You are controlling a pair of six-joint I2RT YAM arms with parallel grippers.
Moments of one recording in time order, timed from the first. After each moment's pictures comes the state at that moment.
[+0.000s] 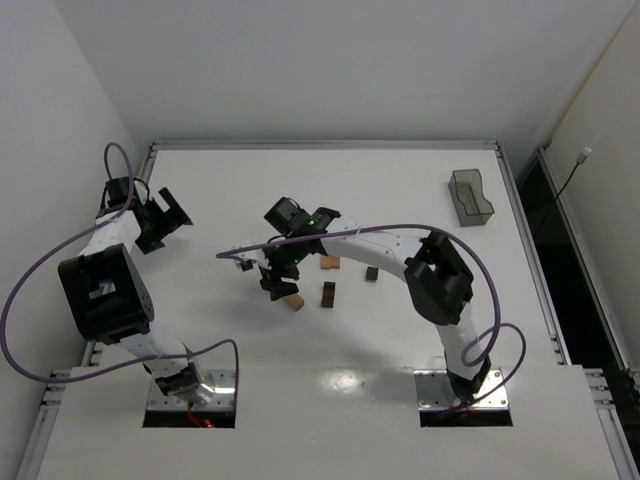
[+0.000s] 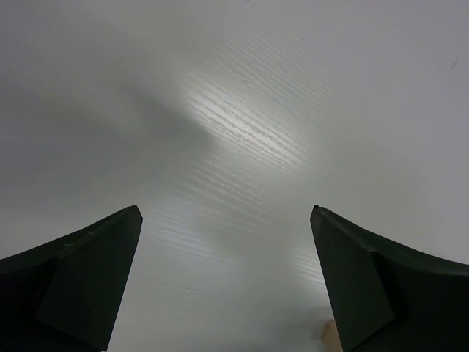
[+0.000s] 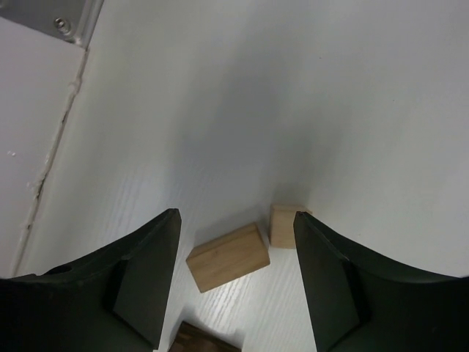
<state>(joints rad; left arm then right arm) 0.39 1.62 1.10 -0.42 0.21 -0.34 0.91 2.07 1.64 -0.64 -0.65 -0.84</state>
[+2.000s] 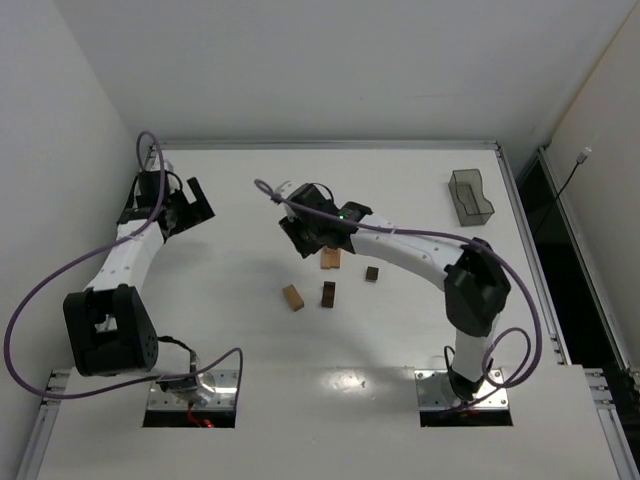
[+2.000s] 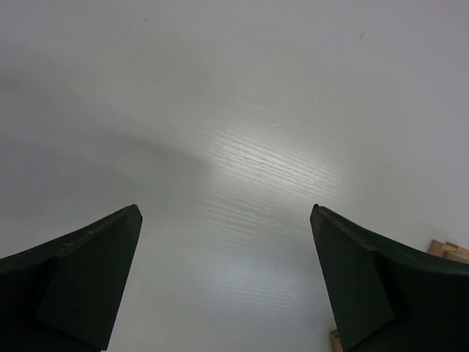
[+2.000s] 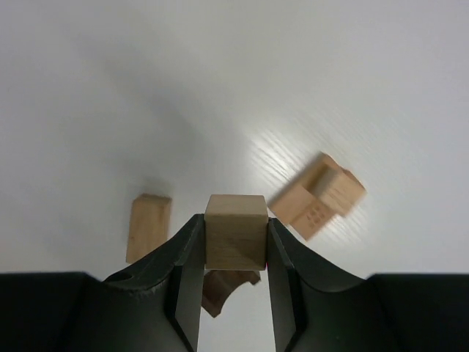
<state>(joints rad) 0.16 1.42 1.04 -0.40 0.05 -0.34 0.87 1.88 1.51 -0.50 0.10 0.05</state>
